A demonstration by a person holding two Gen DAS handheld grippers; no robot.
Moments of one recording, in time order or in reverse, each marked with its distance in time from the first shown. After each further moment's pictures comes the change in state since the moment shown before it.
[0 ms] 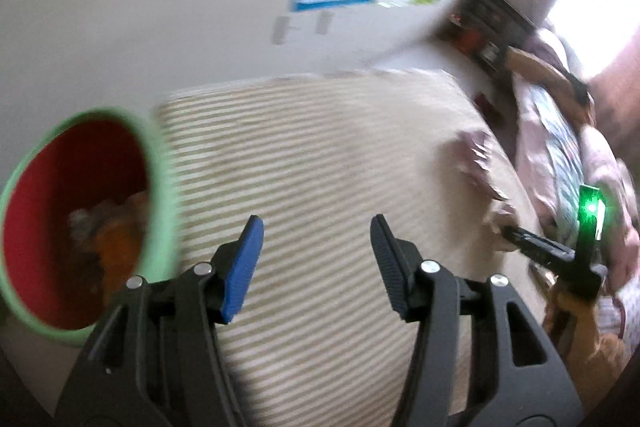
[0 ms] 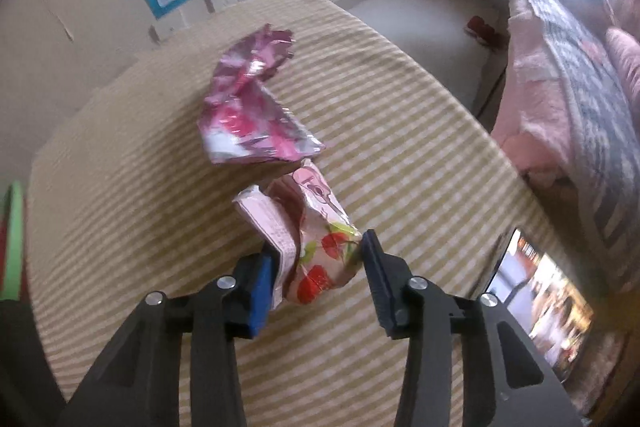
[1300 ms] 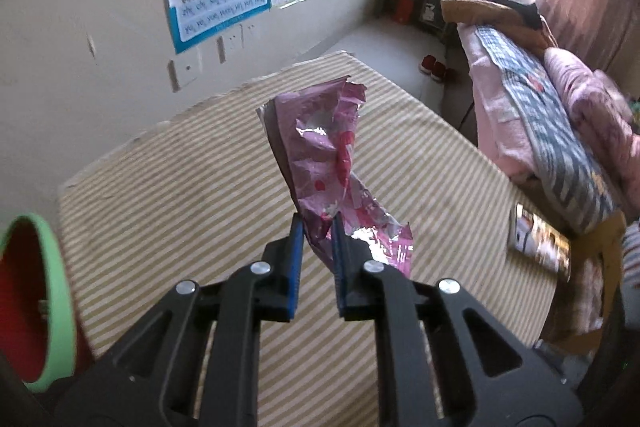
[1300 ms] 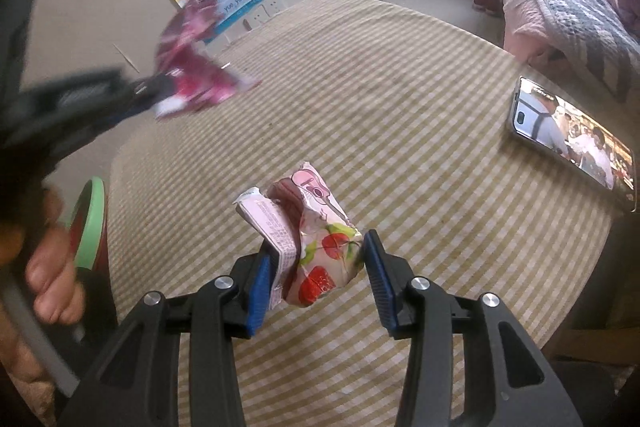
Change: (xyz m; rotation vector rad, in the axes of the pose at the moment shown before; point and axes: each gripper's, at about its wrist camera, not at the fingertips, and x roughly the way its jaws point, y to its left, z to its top) left arm 0.034 -0.129 -0.004 0.298 -0.059 -0.001; right arm -0.083 0.044 -0.093 0.162 -0.067 0.187
